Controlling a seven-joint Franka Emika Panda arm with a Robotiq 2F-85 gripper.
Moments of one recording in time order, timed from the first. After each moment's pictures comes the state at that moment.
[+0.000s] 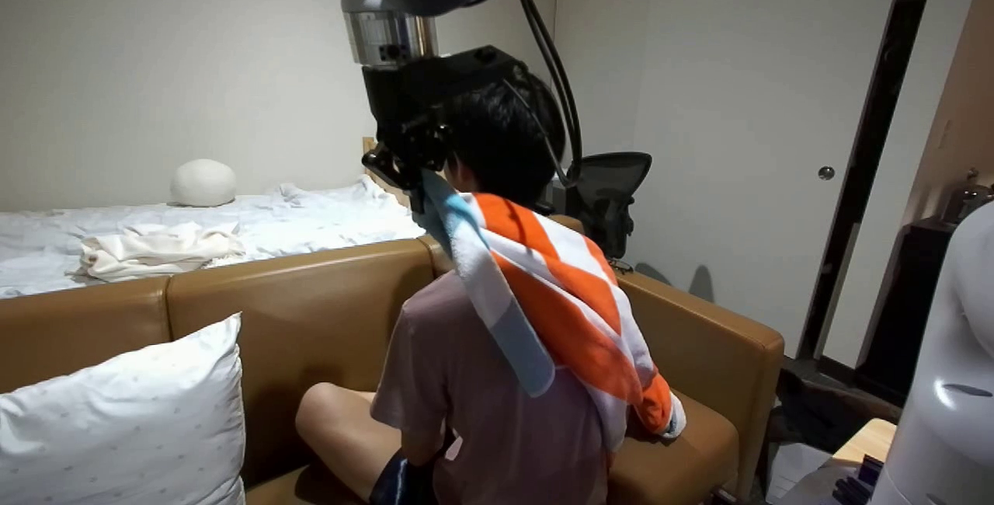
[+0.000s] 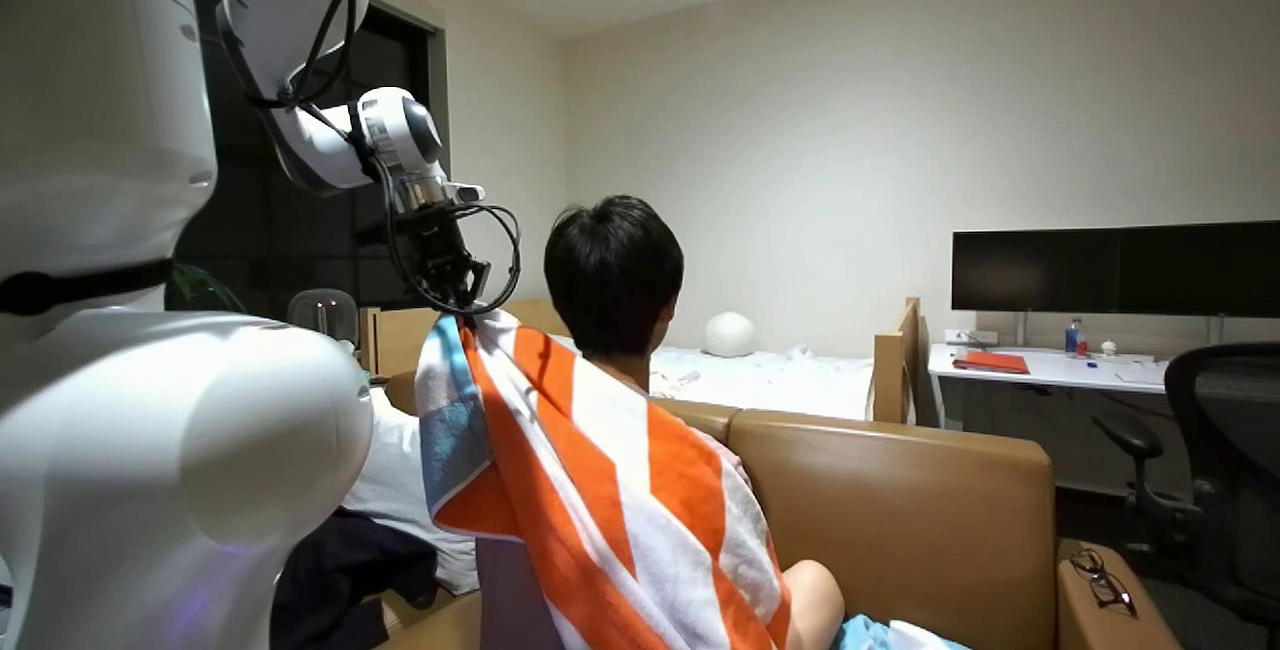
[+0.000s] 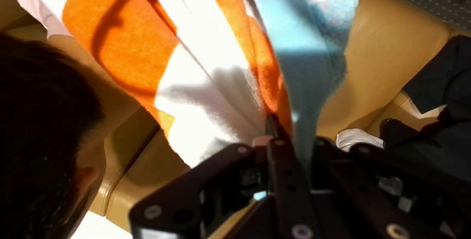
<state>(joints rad) 0.28 -0.07 0.35 -2.03 -0.29 2.01 0.34</state>
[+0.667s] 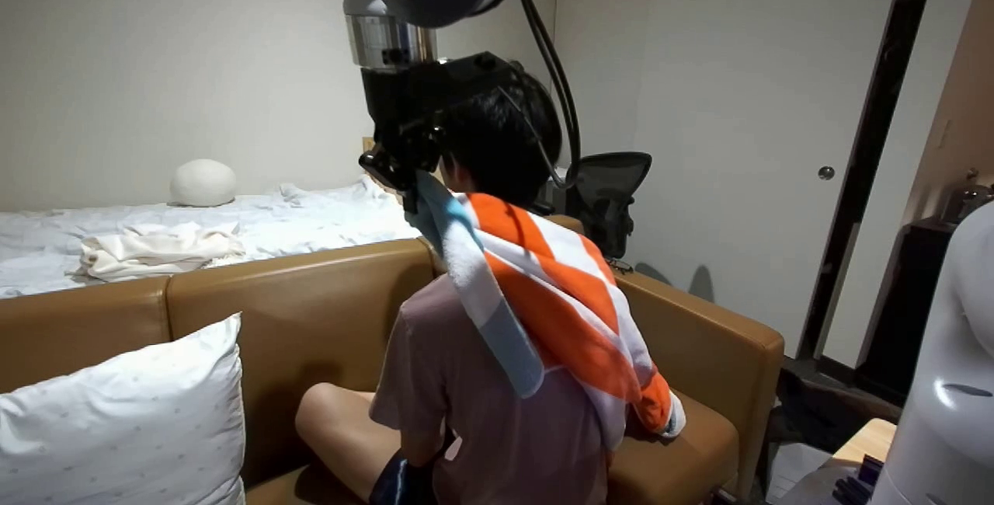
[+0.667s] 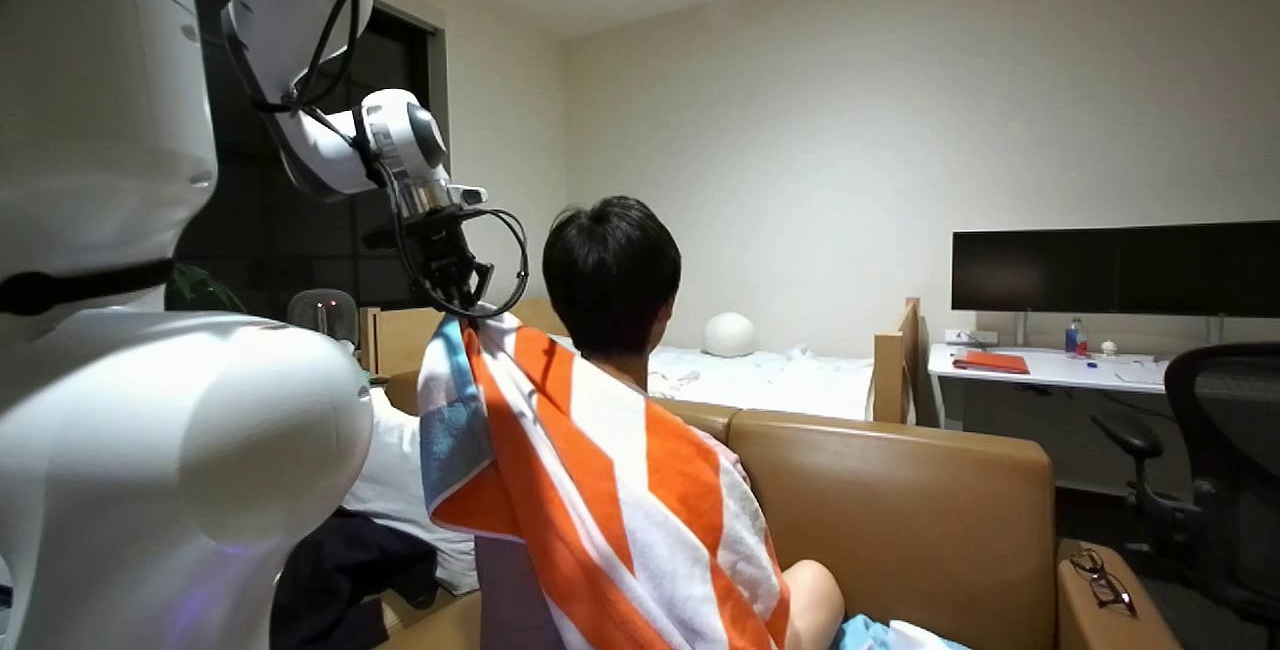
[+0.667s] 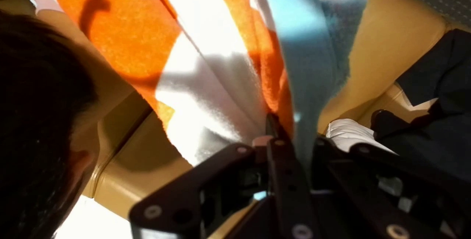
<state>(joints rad) 0.28 -0.07 0.34 -2.05 -0.29 2.08 0.29</state>
